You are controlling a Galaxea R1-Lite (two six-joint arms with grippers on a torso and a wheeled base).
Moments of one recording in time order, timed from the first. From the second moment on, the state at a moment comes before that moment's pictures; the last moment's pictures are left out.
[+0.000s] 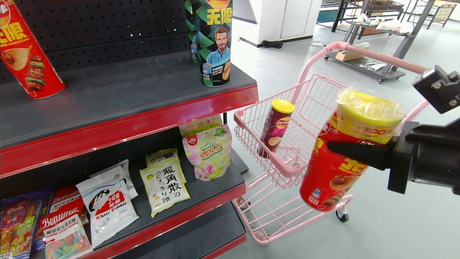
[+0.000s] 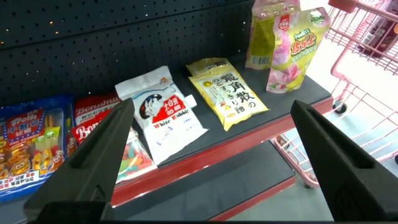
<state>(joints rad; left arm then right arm) 0.00 0.00 0.00 0.00 0.00 0.00 0.53 1.24 -0.80 -0.17 0.19 -0.07</state>
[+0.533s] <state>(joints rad) 0.00 0.00 0.00 0.00 0.00 0.00 0.53 1.22 -0.79 -0.16 0.19 -0.07</state>
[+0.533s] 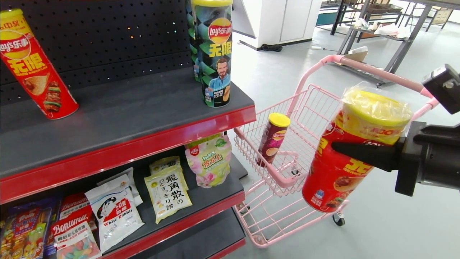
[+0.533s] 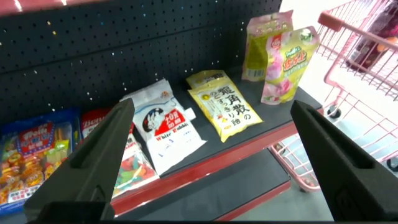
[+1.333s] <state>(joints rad) 0.00 0.00 0.00 0.00 0.00 0.00 0.53 1.19 -0.80 -0.16 0.19 -0.10</state>
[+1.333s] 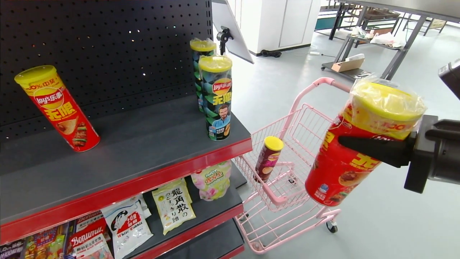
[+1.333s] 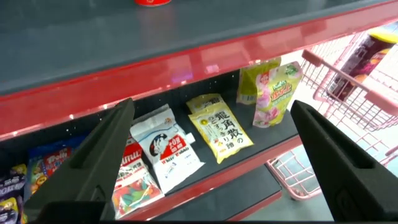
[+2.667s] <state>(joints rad) 0.00 0.00 0.00 0.00 0.00 0.00 0.53 1.18 -0.79 -0.17 0.17 -0.12</state>
